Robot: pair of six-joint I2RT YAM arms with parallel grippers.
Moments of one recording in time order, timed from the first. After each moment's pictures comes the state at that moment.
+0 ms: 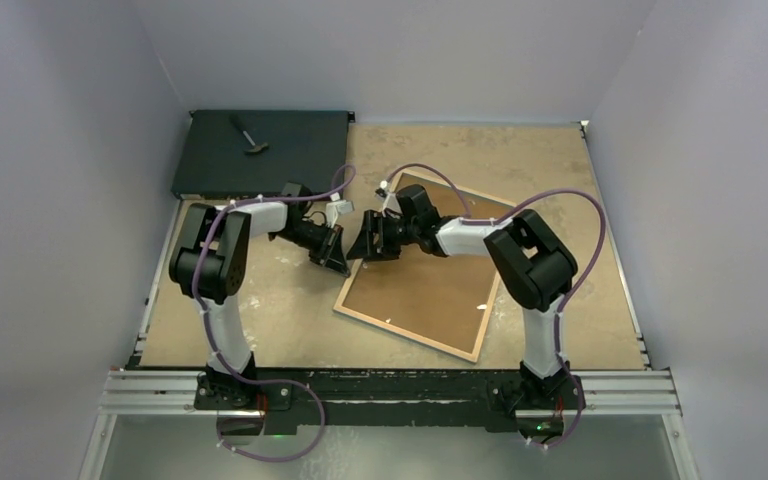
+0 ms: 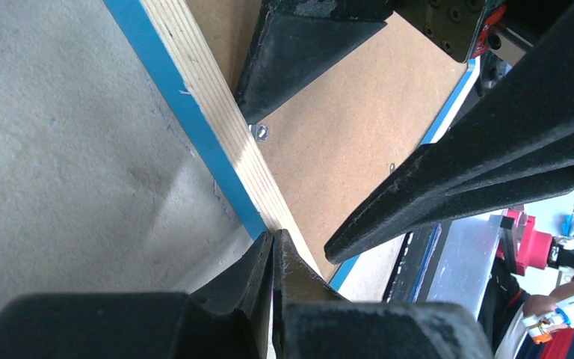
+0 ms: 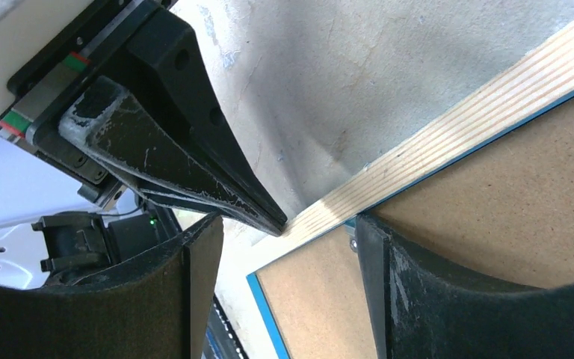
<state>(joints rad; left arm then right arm) -0.24 1.93 1.11 -0.59 0.96 0.32 0.65 2.01 1.14 0.17 -0.62 0.72</state>
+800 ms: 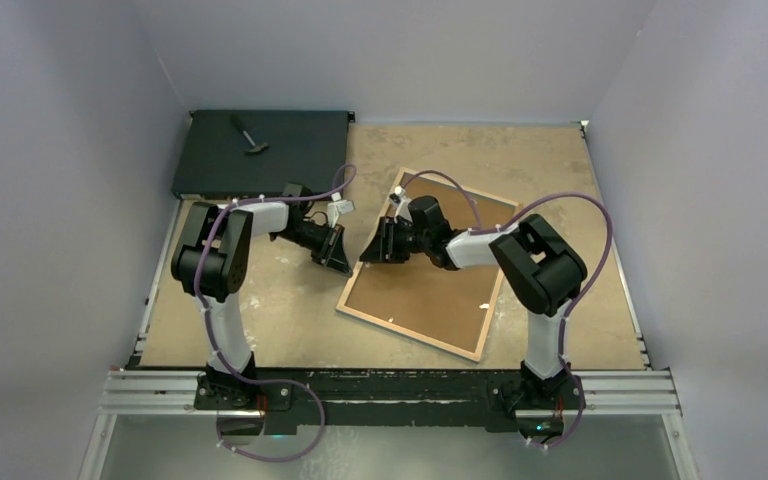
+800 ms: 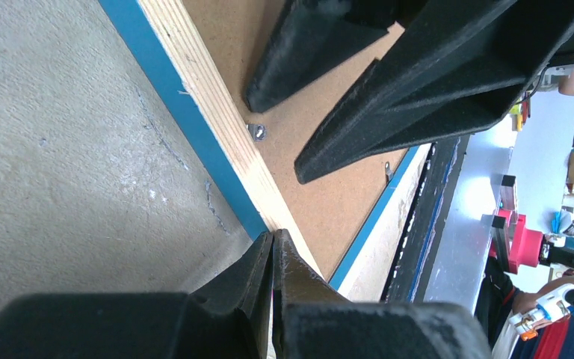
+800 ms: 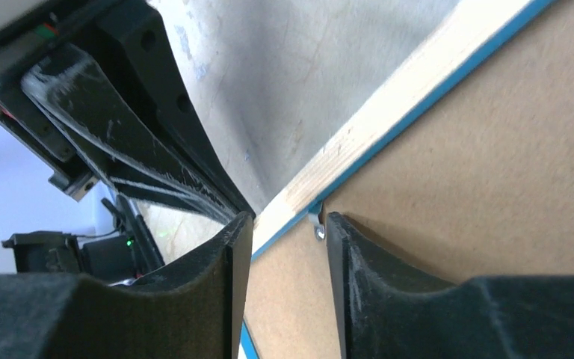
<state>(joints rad) -0.24 1.96 1.11 -0.56 1.01 0.31 0.63 1.94 0.98 0.36 -0.53 0.72</state>
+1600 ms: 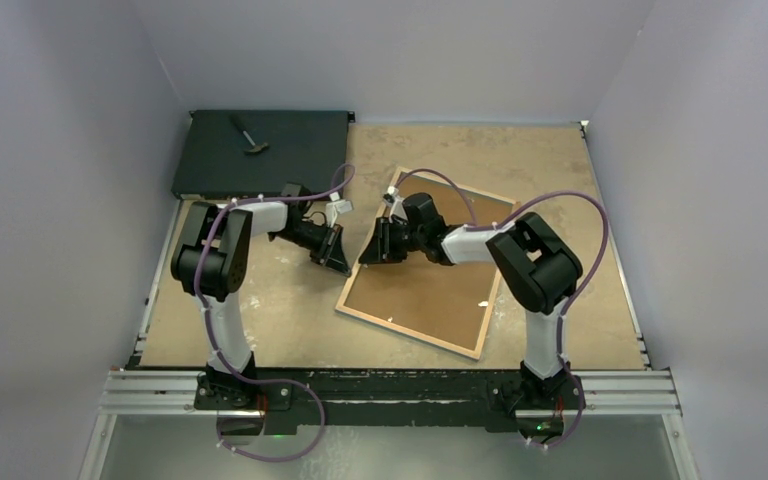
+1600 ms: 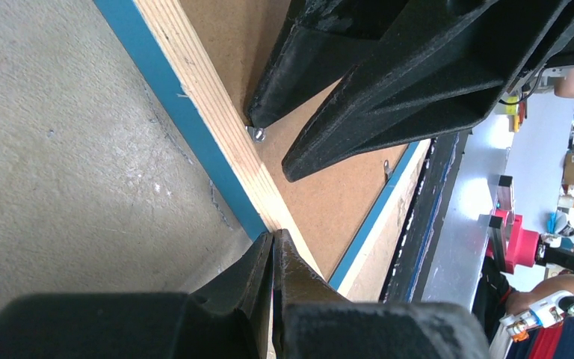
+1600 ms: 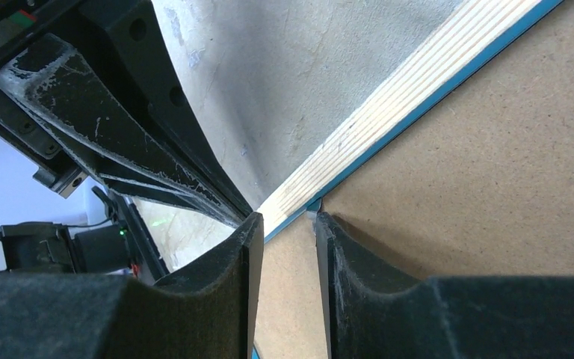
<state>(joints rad) -0.23 1.96 1.11 -0.56 1.01 0.31 0.64 1.97 1.03 0.28 -0.56 0.69</state>
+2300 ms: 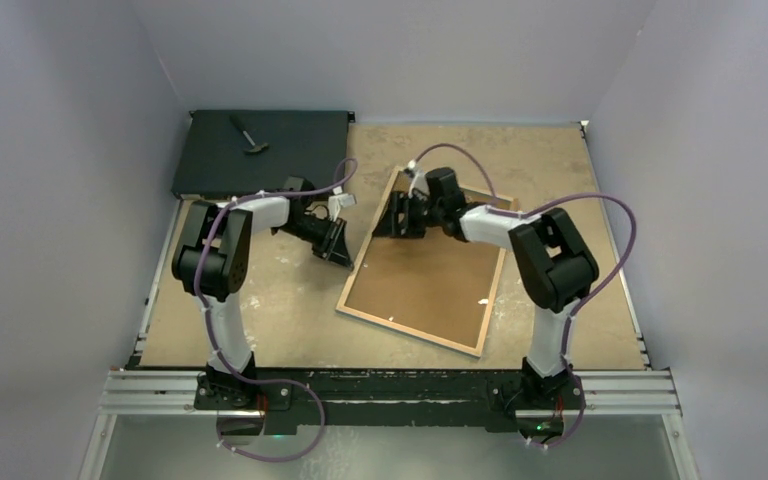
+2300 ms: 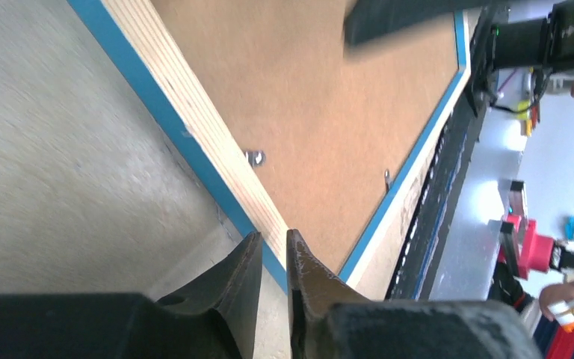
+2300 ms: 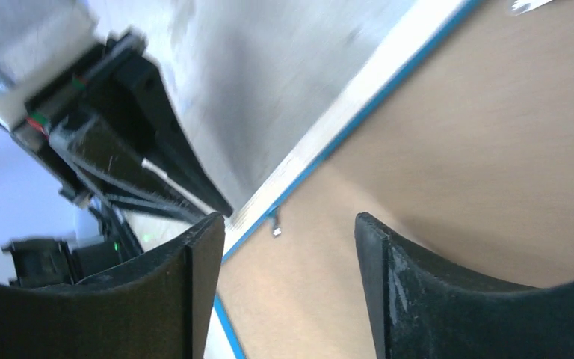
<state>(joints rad) -0.24 1.97 1.16 -0.61 0.99 0.32 0.52 1.93 1.13 0.10 -0.60 0.56</state>
